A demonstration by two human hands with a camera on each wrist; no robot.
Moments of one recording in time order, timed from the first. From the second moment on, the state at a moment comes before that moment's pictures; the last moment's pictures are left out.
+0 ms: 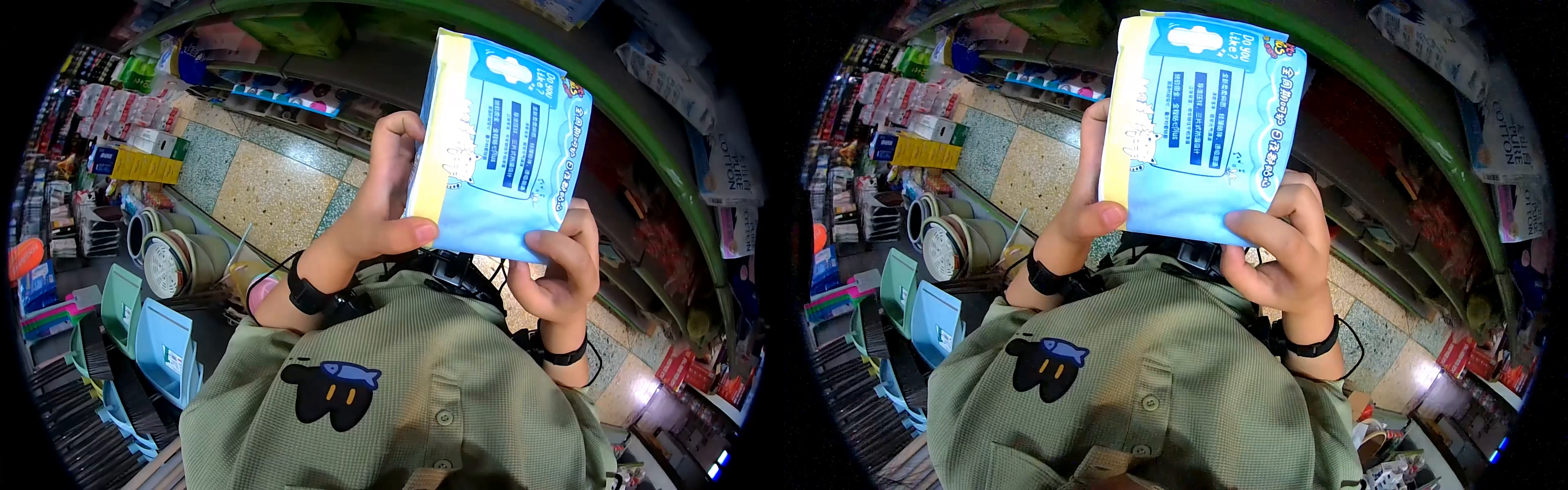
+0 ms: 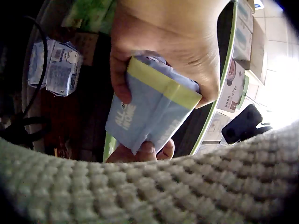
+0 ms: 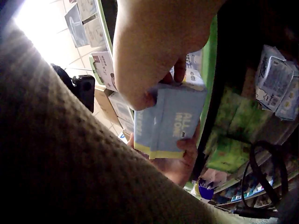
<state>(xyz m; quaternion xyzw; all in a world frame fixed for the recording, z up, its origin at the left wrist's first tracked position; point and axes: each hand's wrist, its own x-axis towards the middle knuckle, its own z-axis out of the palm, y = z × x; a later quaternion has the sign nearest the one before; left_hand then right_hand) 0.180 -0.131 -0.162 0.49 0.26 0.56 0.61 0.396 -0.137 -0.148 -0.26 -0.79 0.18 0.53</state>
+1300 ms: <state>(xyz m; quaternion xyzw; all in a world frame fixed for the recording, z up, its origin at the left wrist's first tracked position) 0.178 -0.108 -0.173 0.74 0.32 0.54 0.24 0.423 -0.125 -0.182 -0.29 -0.65 0.42 0.57</state>
